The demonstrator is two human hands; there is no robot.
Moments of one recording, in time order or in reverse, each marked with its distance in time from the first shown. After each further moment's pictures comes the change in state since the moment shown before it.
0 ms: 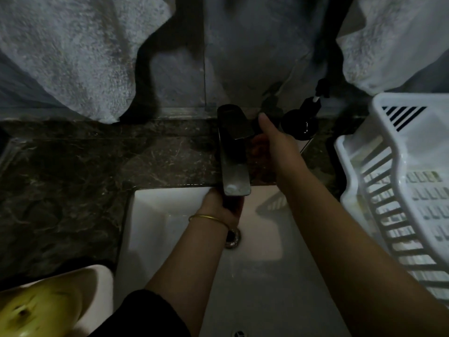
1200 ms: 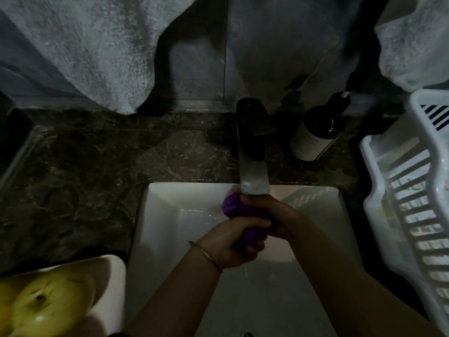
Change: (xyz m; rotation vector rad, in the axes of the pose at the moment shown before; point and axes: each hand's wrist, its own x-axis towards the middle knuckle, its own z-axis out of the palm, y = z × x) left_hand -0.026 -0.011 -0.048 0.720 -0.148 -0.207; right_hand 0.000 0.112 0.001 0.246 -0.655 0.372
